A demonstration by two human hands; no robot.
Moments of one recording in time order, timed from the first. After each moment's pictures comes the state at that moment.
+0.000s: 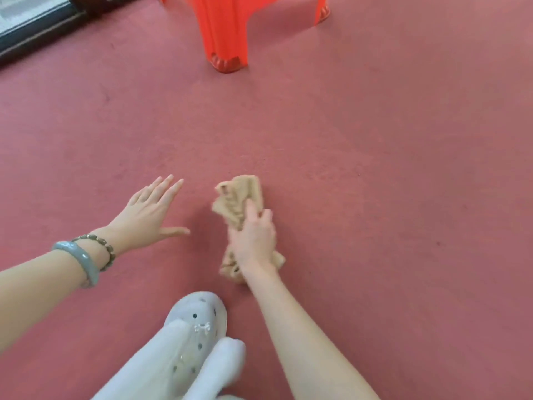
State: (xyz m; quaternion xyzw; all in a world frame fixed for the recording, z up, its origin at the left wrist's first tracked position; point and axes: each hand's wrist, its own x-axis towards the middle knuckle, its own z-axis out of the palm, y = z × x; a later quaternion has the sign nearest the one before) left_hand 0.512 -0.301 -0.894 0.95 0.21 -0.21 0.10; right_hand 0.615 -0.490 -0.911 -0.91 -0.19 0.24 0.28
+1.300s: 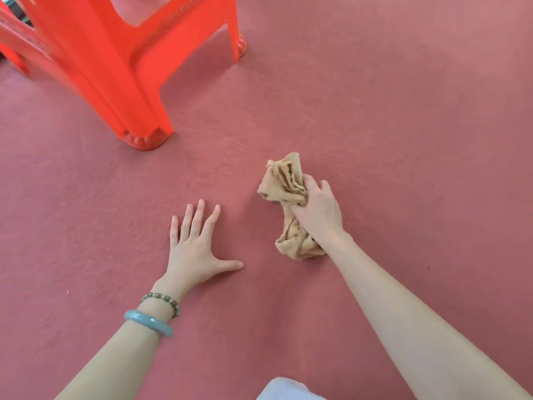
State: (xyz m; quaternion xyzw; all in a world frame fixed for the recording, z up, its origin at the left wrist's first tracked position) left_hand 0.717 -0.294 -0.957 0.96 0.14 -0.17 0.19; right_hand 0.852 -0.496 -0.906 -0.96 -0.08 0.15 0.22
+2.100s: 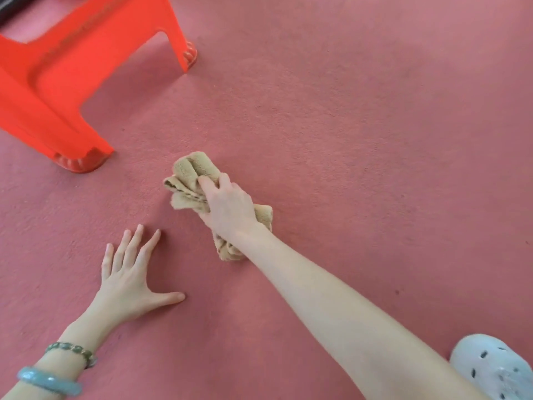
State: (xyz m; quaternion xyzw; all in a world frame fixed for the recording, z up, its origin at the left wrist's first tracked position) left_hand 0.722 -0.299 -0.953 0.95 0.17 -0.20 0.18; right_hand 0.891 -0.453 -0.916 -0.92 -0.30 0.12 0.21
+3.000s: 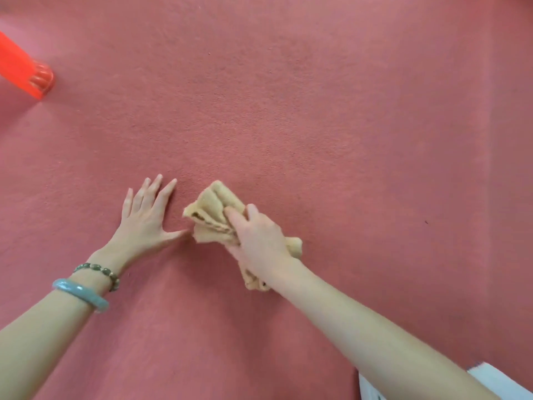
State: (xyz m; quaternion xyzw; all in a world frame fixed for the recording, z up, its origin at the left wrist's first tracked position) left_hand 0.932 -0.458 -0.966 0.98 0.00 -0.13 0.17; right_hand 0.929 -0.691 -0.905 -0.95 -0.20 0.15 0.20
